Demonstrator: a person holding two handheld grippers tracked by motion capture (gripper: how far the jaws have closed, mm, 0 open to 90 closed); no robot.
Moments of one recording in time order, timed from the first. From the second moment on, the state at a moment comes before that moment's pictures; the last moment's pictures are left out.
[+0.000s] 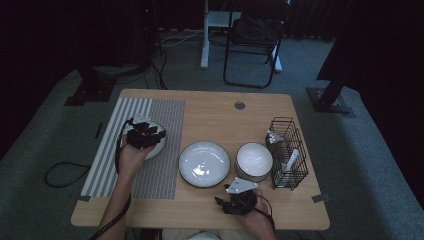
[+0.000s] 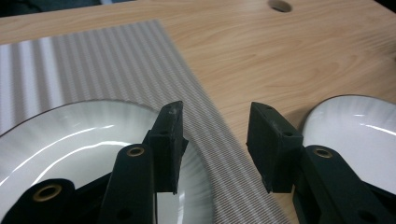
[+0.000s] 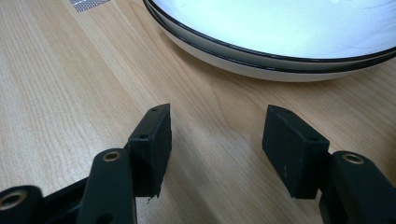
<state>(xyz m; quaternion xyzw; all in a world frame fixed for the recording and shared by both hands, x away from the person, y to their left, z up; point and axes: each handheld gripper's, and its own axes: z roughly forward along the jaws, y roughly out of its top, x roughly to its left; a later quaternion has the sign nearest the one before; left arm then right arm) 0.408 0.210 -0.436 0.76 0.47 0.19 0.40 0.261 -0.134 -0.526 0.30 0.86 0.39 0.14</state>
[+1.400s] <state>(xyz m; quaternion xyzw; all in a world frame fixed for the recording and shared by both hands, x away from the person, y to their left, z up) 0.407 0.076 -0.404 0.84 0.32 0.14 0.42 0.260 -0.132 -0.526 0.29 0.86 0.39 0.14</state>
